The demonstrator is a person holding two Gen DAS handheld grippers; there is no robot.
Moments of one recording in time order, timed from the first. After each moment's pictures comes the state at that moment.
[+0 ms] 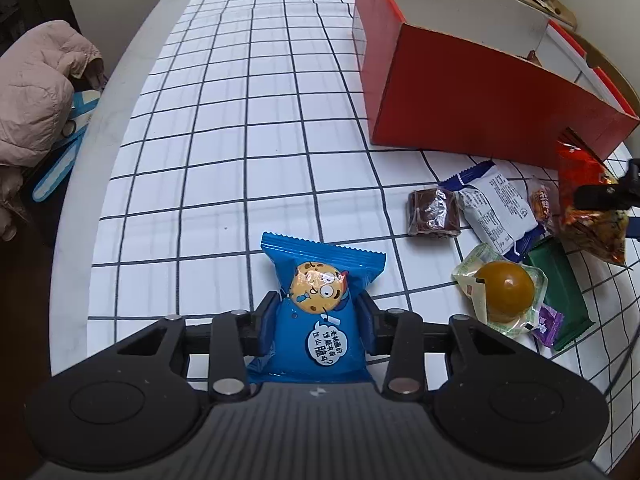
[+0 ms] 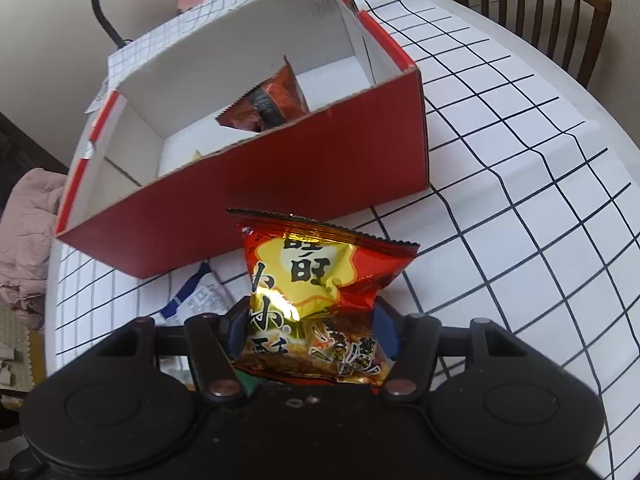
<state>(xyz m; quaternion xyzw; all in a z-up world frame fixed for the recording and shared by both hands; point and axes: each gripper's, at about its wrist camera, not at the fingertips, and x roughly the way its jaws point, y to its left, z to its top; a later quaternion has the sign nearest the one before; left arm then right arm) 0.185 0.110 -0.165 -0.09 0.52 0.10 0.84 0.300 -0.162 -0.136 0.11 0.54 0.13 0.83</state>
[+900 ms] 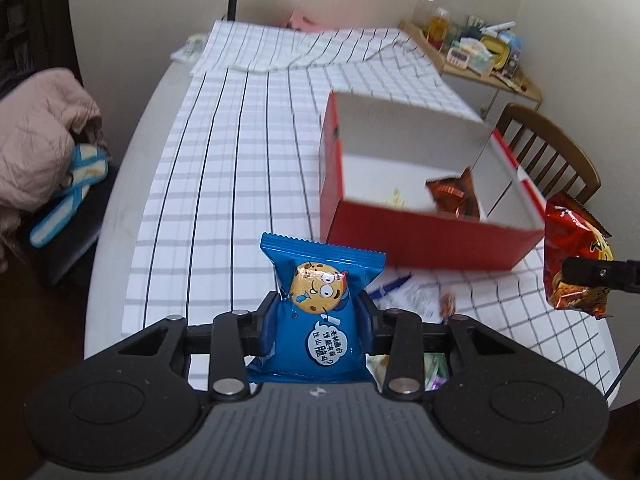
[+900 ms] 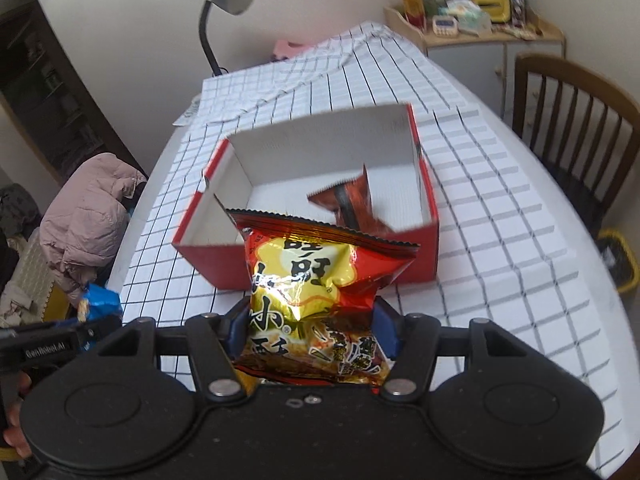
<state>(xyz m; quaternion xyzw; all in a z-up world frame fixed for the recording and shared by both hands) 0.184 0.099 -0.047 -0.11 0.43 0.08 0.89 0.268 -0.179 -0.028 0.03 0.44 0.23 0.86</state>
